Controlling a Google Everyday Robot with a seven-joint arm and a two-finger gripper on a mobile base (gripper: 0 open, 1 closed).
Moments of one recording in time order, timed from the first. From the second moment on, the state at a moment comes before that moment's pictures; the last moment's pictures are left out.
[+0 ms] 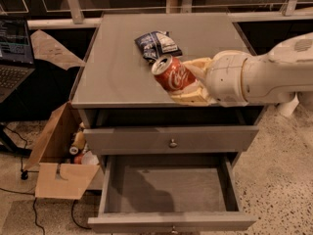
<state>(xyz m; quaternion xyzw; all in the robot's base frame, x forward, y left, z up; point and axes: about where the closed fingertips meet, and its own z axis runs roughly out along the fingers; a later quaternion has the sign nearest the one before) 0.506 -0.071 0.928 -0.56 0.64 0.12 0.51</state>
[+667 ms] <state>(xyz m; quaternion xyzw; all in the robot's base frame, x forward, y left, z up) 0.511 -0.069 0.916 -0.56 0.63 0.10 0.52</state>
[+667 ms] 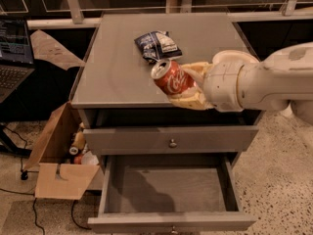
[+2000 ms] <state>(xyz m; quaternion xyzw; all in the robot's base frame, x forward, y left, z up) 0.588 -0.117 0.925 -0.43 0.65 0.13 0.61</state>
